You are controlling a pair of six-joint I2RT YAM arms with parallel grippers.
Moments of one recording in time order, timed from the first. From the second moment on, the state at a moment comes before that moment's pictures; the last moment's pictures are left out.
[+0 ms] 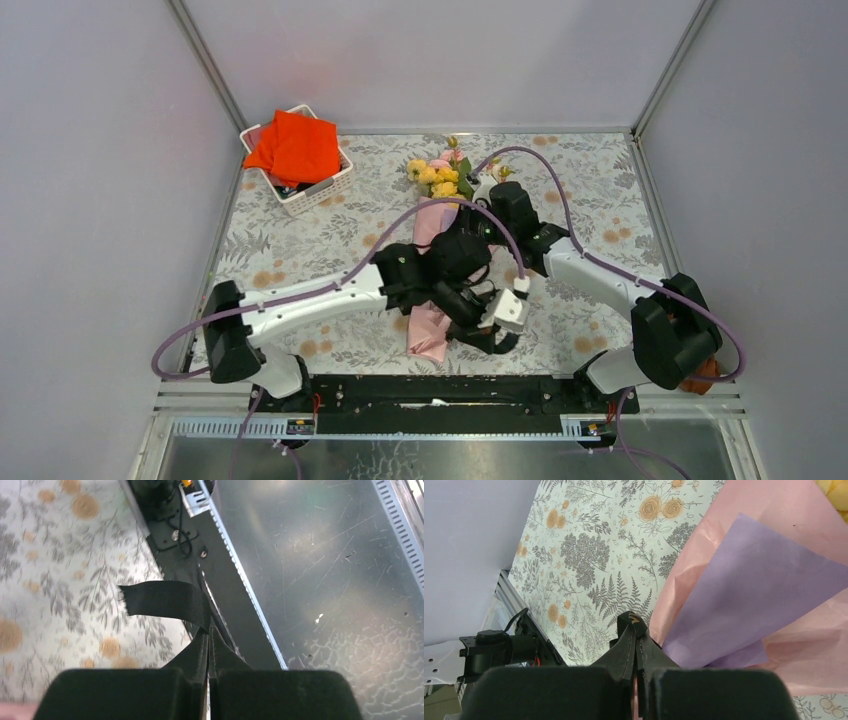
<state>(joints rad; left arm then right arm) -1.12 1.50 1.37 -0.72 0.78 0.42 0.62 1.45 0.93 0.00 -0.36 0.54</state>
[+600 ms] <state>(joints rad) -1.24 1.59 1.18 -0.17 0.72 0.39 0.61 1.45 0.98 -0.08 -0.44 0.42</state>
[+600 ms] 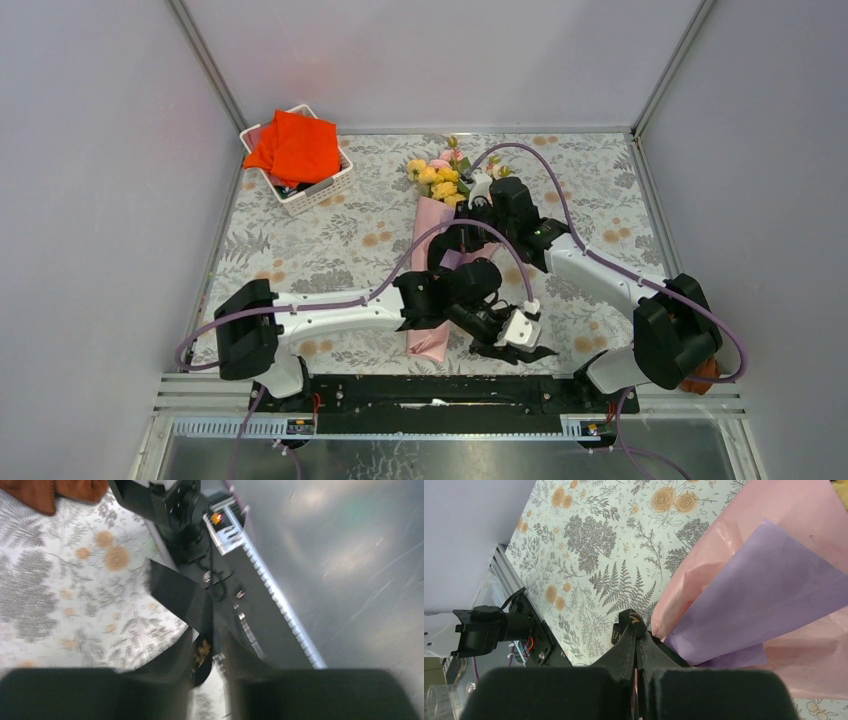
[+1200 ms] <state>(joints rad) -0.71 1.04 0.95 -0.24 0.55 0.29 0.68 1.46 0.98 -0.07 -0.43 0.46</state>
